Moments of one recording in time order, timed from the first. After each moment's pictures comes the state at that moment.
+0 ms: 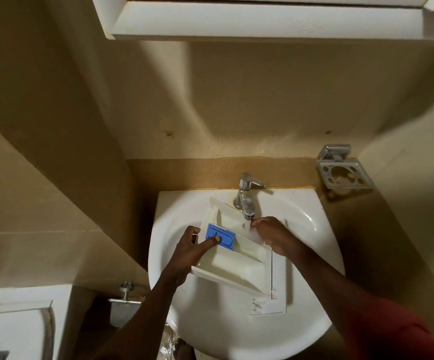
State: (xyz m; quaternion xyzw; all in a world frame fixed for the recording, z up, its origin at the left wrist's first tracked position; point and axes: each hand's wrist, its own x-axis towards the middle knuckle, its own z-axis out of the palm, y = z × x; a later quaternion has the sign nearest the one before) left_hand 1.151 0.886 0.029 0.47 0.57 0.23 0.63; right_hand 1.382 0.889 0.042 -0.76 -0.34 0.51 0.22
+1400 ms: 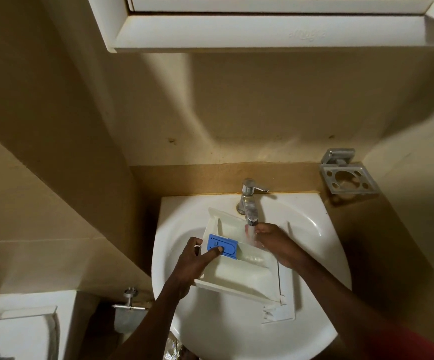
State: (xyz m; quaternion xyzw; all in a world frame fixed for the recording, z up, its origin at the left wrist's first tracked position) left_hand 1.151 0.880 0.024 0.46 0.58 0.21 0.64; right_hand 1.377 0.873 0.044 -0.70 -0.41 0.53 0.26
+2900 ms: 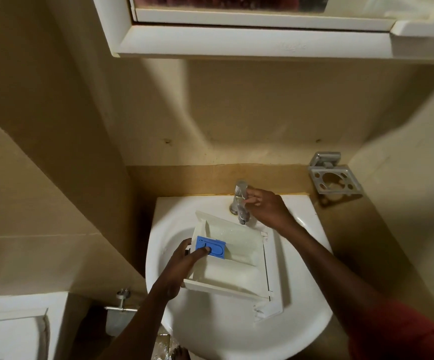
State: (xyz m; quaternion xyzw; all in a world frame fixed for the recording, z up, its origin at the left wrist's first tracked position) left_hand 1.142 0.867 0.034 0.42 0.54 0.25 0.68; right_hand 1.383 0.908 0.106 -0.73 -0.54 0.32 0.28
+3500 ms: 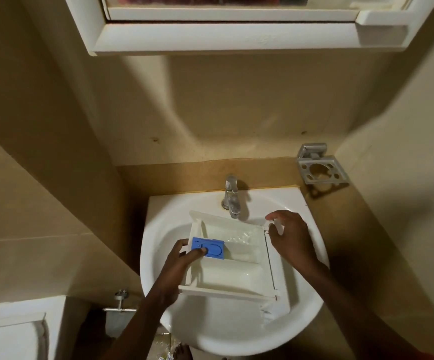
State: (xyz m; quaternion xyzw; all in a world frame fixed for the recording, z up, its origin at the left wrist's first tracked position) left_hand 1.144 0.846 0.038 0.40 0.53 0.26 0.69; right_hand 1.418 0.817 0.063 -0.75 -0.56 0.11 0.34
